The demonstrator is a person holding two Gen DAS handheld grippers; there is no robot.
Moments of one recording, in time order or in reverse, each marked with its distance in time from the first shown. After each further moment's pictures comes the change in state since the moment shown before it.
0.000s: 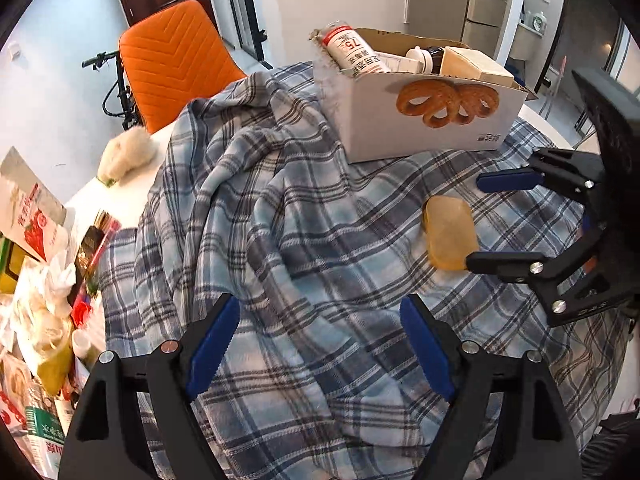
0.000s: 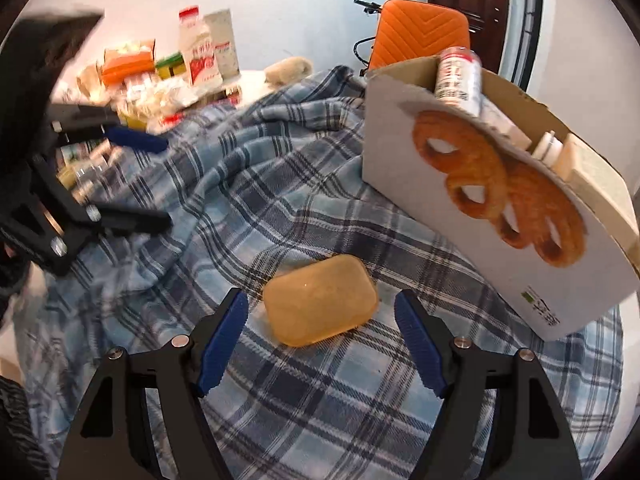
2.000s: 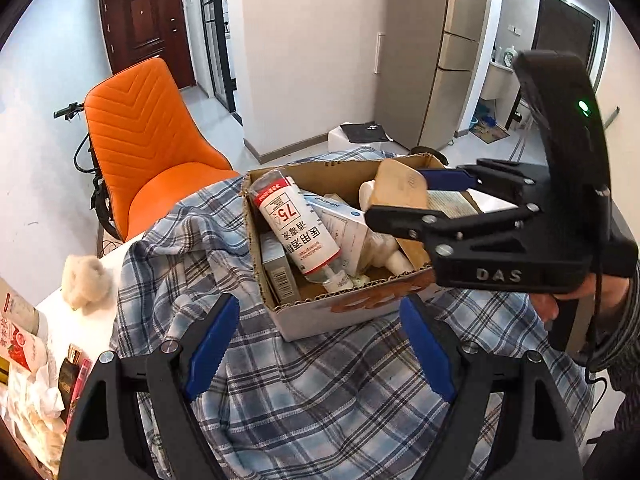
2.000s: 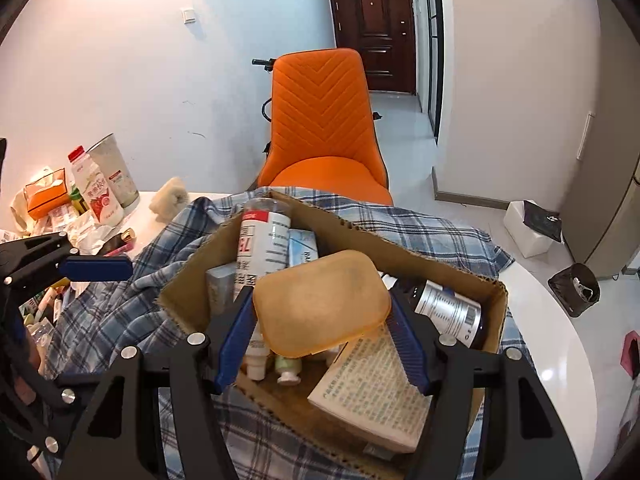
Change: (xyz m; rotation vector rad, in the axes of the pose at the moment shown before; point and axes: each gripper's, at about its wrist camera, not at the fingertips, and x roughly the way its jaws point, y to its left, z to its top) left arm -0.001 -0.043 0.130 0.033 -0.171 -0.096; right arm -0.034 -0.126 0.090 0.276 -0.184 -0.148
